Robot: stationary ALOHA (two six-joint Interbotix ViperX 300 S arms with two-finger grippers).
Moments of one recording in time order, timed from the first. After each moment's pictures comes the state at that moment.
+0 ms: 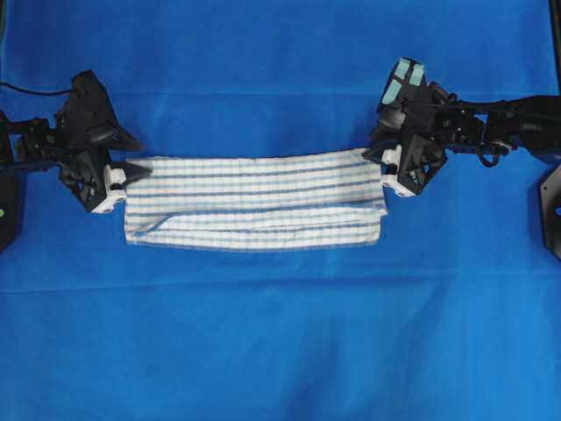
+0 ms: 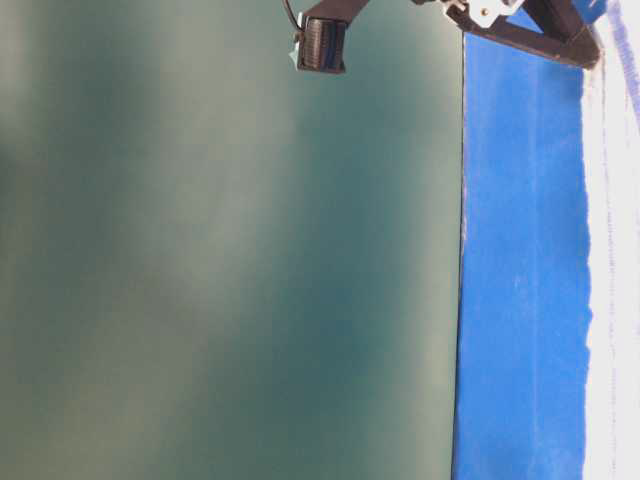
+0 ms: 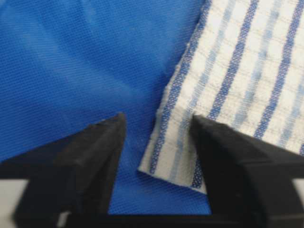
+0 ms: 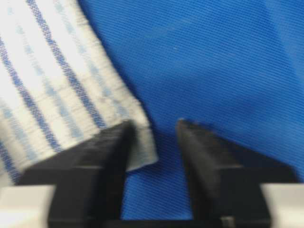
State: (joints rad) left arm 0.29 -0.15 1.25 -0.03 -0.26 -0.11; right arm -0.32 0.02 0.96 -0.06 -0.11 0.14
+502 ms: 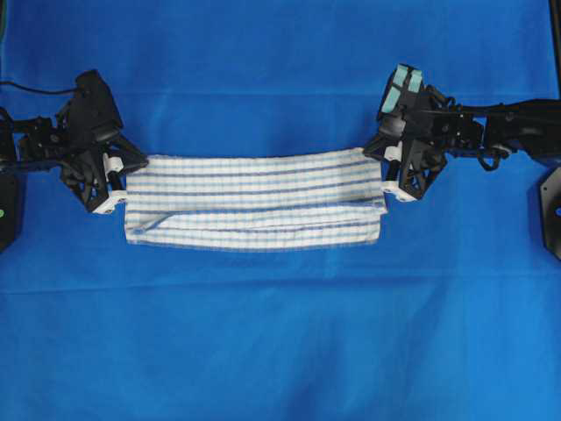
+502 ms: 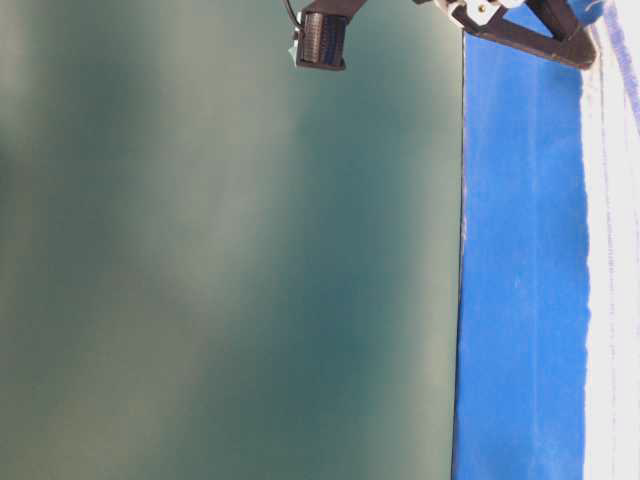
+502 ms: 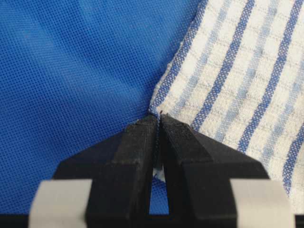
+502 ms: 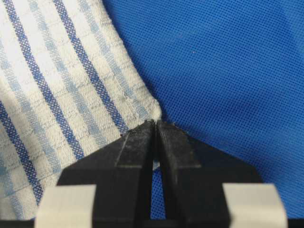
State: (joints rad) left arm 0.29 -0.15 1.22 -0.03 -0.19 -0.11; right arm -0.30 0.02 0.96 -0.08 -0.10 0.13
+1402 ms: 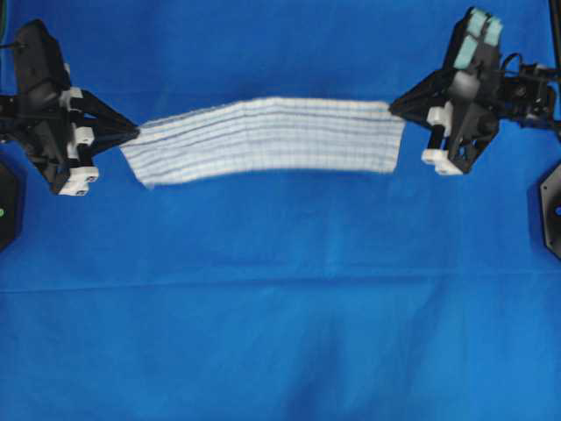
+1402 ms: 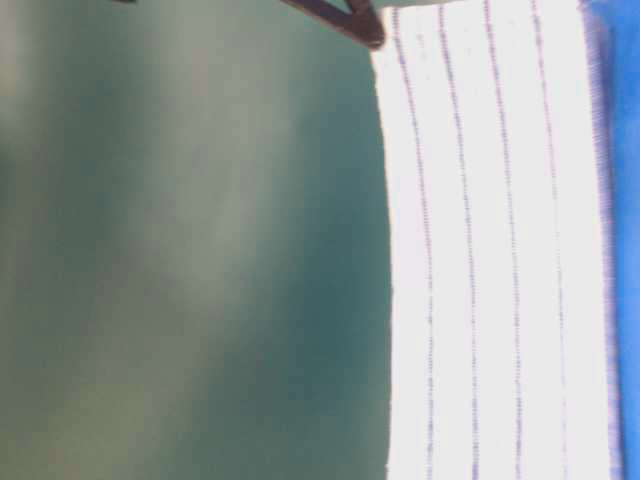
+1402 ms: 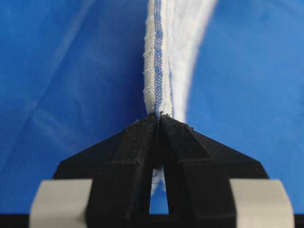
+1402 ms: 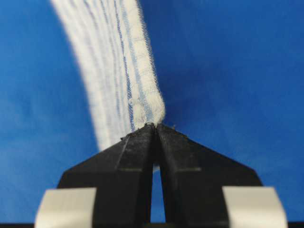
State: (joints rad) left arm 0.27 -0.66 1.11 -0.03 0.18 -0.12; right arm -0.30 -0.48 0.92 -0.11 0.21 0.13
